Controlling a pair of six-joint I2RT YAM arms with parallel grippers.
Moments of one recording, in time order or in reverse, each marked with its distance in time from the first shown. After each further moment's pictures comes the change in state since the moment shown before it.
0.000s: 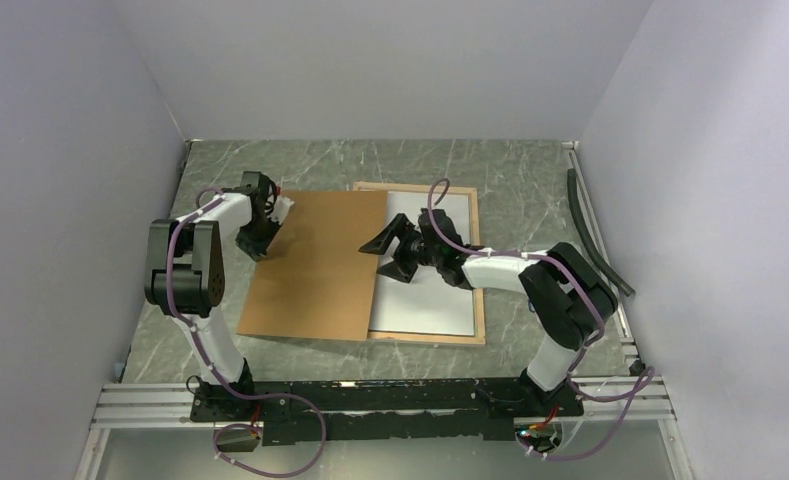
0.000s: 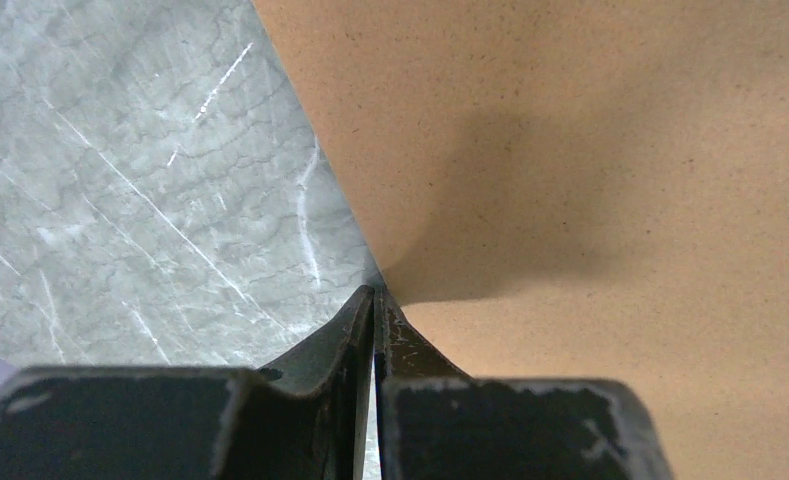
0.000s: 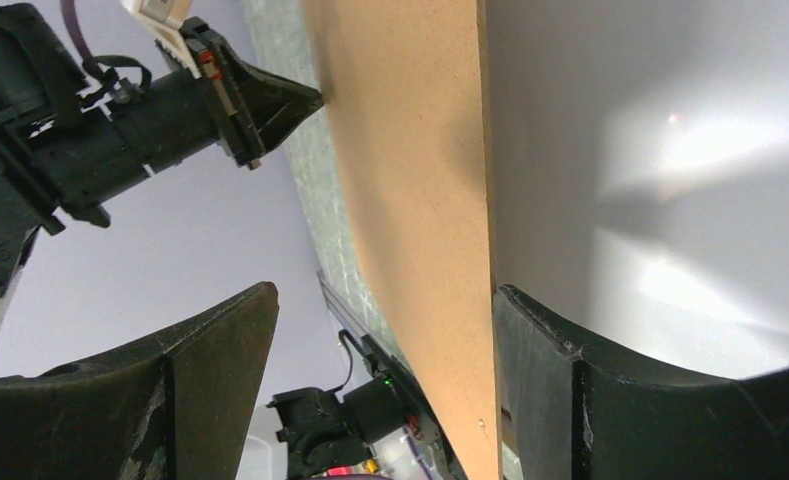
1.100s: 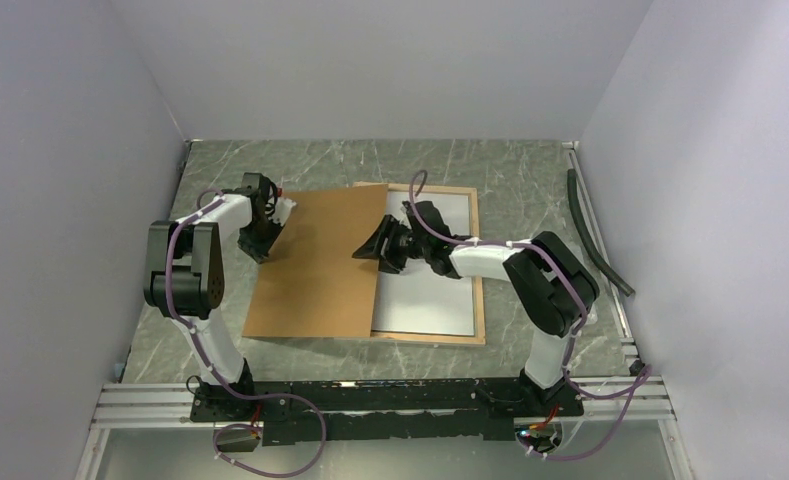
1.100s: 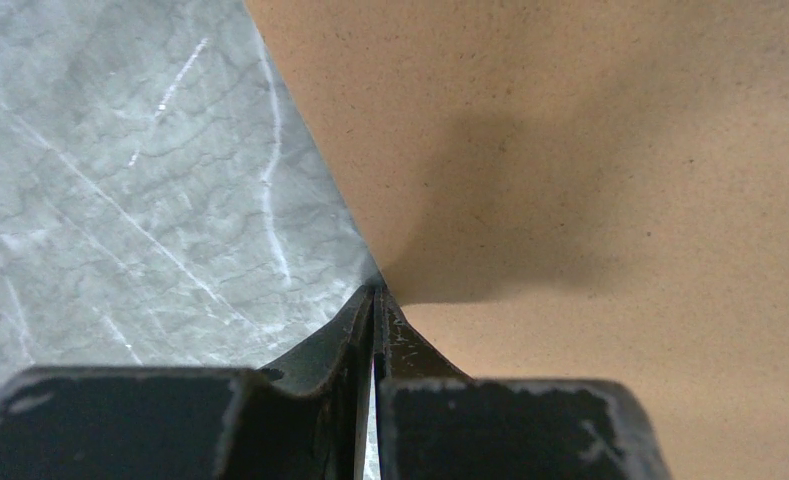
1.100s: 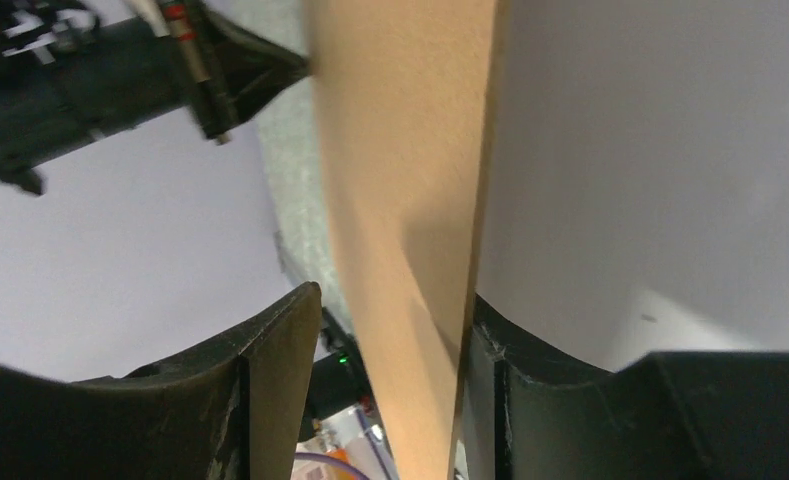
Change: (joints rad) left arm -0.006 -0.014 -0.014 -0.003 0.032 -0.010; right arm -0.008 0.117 0.116 -0.076 -0.085 -0.174
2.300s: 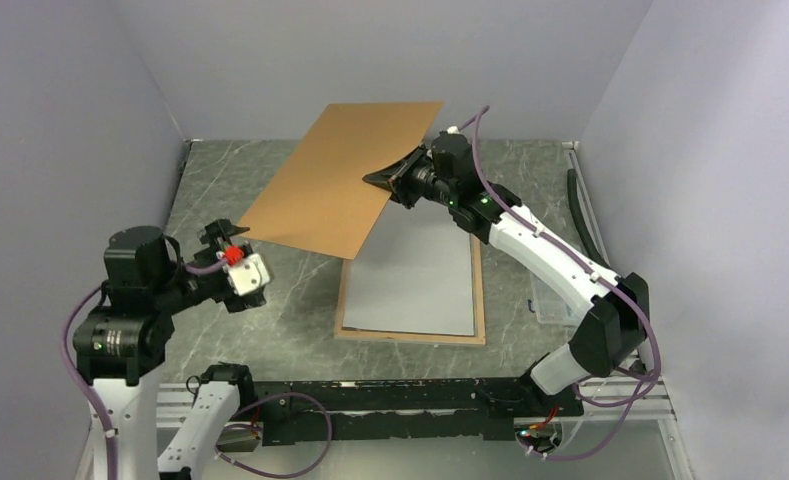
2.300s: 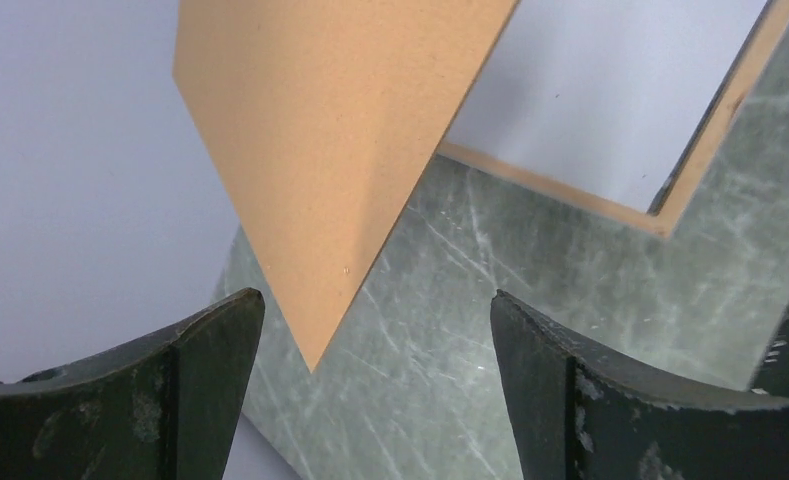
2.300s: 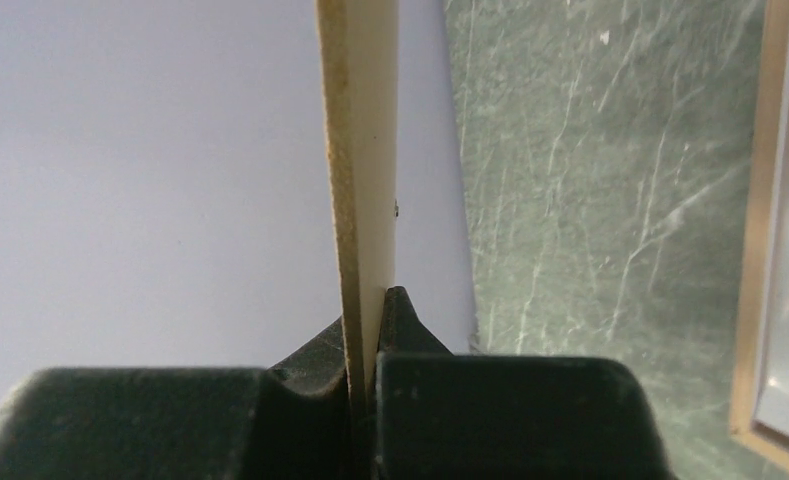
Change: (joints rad) left arm 0.037 -1.125 0.155 -0.478 0.741 0.575; right arm -0.017 -0.303 0.465 -0.486 0.244 0.200
